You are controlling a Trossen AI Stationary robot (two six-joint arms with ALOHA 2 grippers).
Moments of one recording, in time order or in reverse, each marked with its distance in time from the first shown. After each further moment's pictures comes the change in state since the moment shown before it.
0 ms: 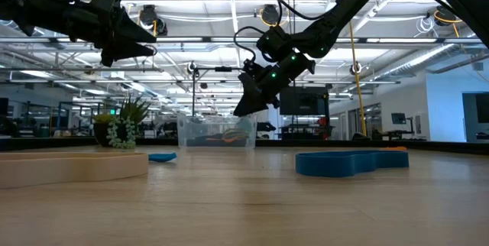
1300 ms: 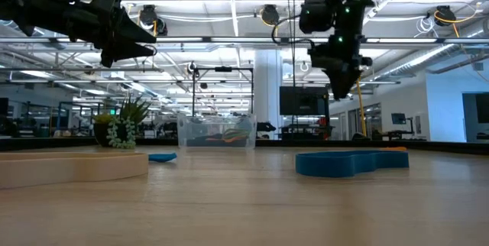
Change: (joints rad) left arm 0.000 0.000 0.000 -0.003 0.001 -0.013; right arm -0.007 -0.458 -0.103 -1.056 0.446 0.272
